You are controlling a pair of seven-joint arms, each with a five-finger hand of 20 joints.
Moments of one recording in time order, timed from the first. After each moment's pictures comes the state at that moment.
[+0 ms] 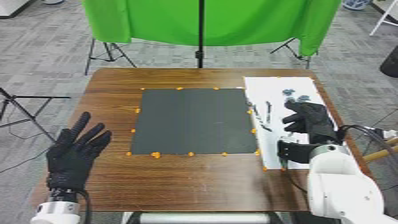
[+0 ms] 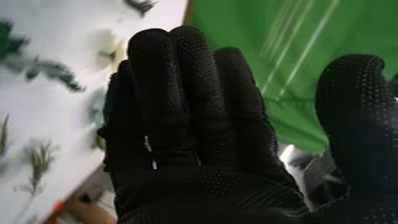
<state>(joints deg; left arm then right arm) 134.1 -63.2 -96.7 -122.9 34.2 6.0 20.7 -106.5 -49.6 77.7 -127.2 -92.4 35.5 38.5</state>
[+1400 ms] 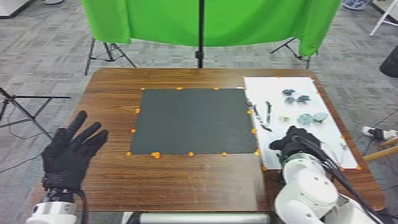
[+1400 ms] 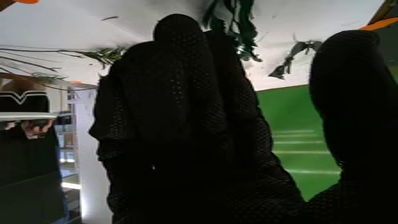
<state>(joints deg) 135.1 -60.3 -96.8 -123.4 32.5 7.5 23.2 -95.6 -48.7 58.7 -123.0 -130.7 -6.3 70.9</state>
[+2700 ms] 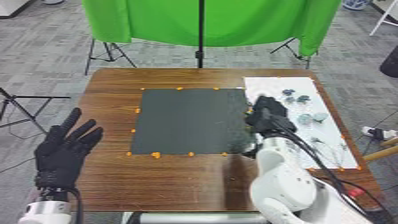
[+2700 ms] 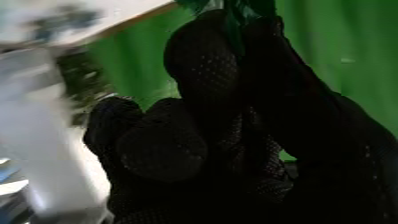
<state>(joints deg) 136.7 -59.3 -98.8 -125.3 32.5 8.8 23.6 -80.3 -53.1 44.1 -122.0 -138.0 6.5 60.1</state>
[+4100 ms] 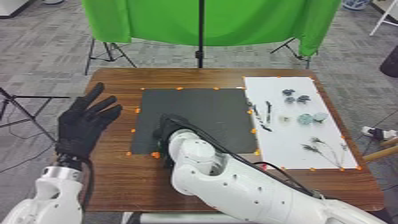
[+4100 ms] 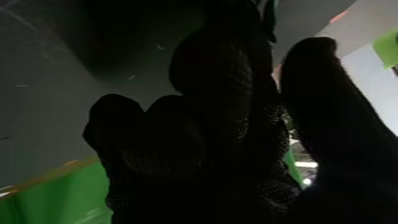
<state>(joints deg) 122.5 -58.5 -95.7 -122.5 35.9 6.0 13.4 -57.5 -78.5 23.1 -92.6 -113.7 -2.4 53.4</state>
